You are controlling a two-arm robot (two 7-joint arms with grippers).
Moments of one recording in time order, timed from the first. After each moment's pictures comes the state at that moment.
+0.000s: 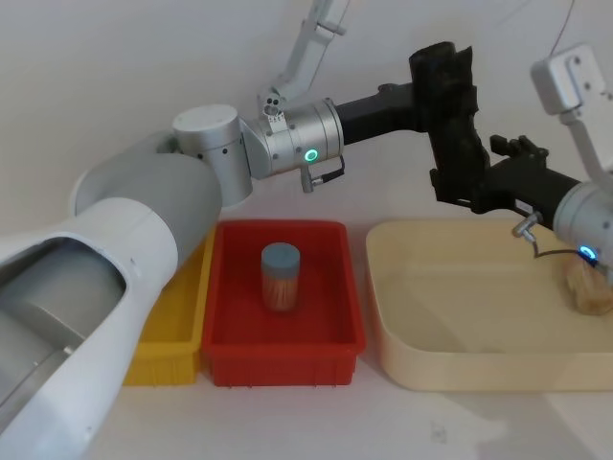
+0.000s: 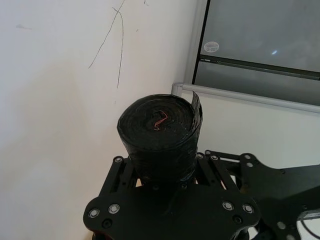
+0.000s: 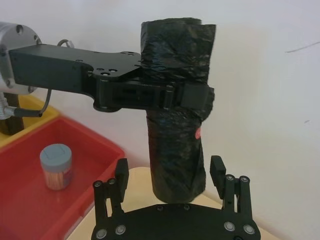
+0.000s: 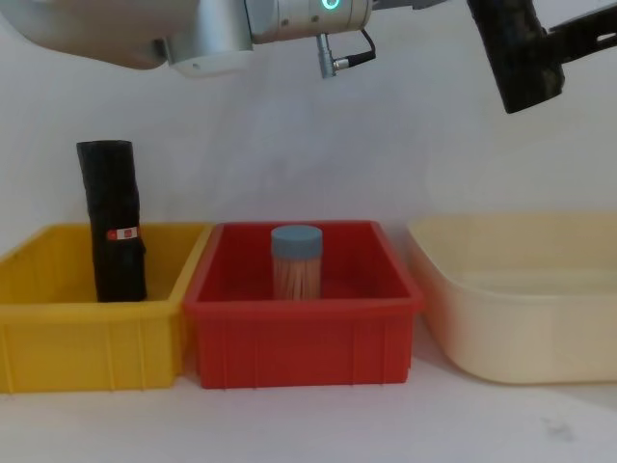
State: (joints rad) left arm -1.38 -0.20 0.63 -0.13 -0.75 -0.11 -1.00; right arm 0.57 0.43 -0.30 -1.66 0.18 0.56 0.35
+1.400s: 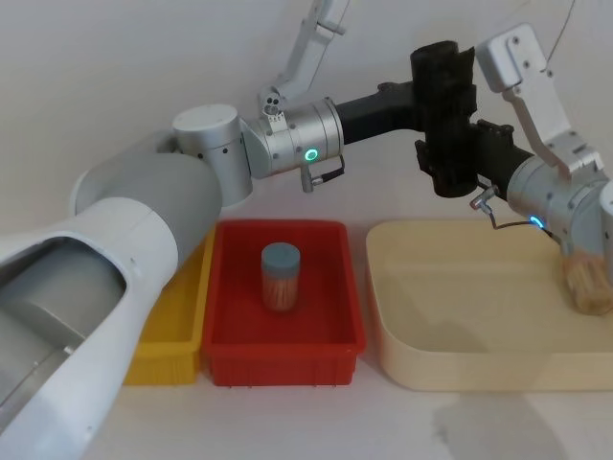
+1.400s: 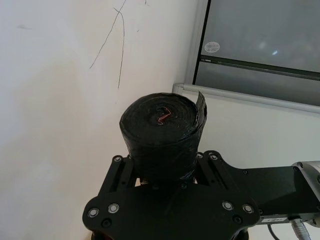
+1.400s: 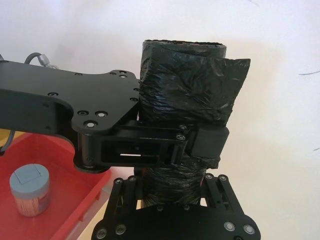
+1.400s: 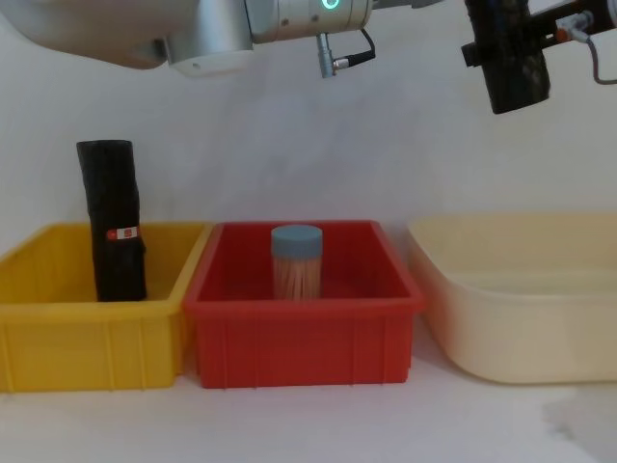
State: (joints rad) left arm -1.38 -0.21 0.63 -0.13 -0.75 -0.11 -1.00; right arm 0.70 0.33 -0.38 -1.50 0.09 0.54 0.29
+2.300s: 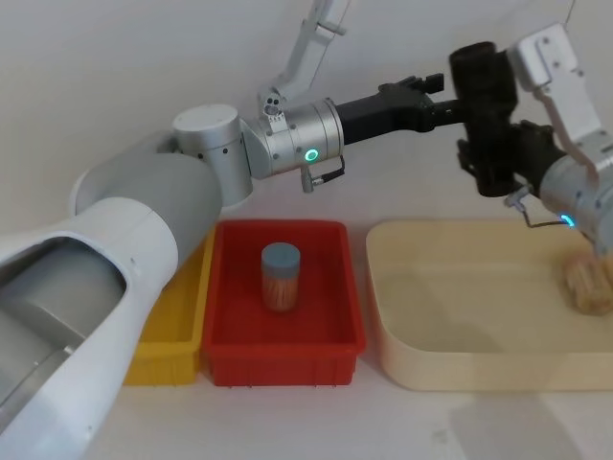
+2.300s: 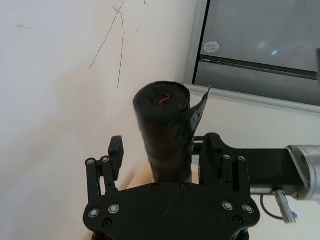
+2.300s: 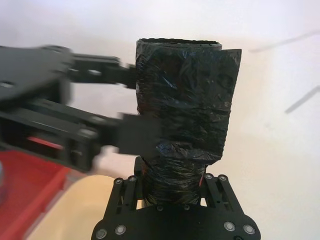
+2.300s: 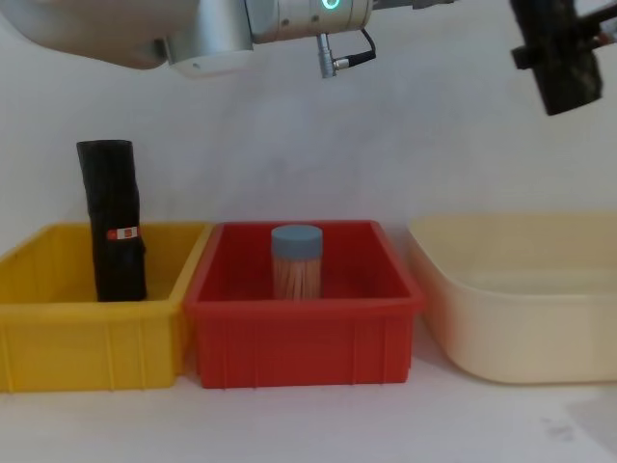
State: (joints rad) left arm -1.38 -0.21 0.63 -0.13 -0.75 -0.11 -1.00; right arm 0.69 0.35 -0.35 -1.51 0.05 0.58 0.24
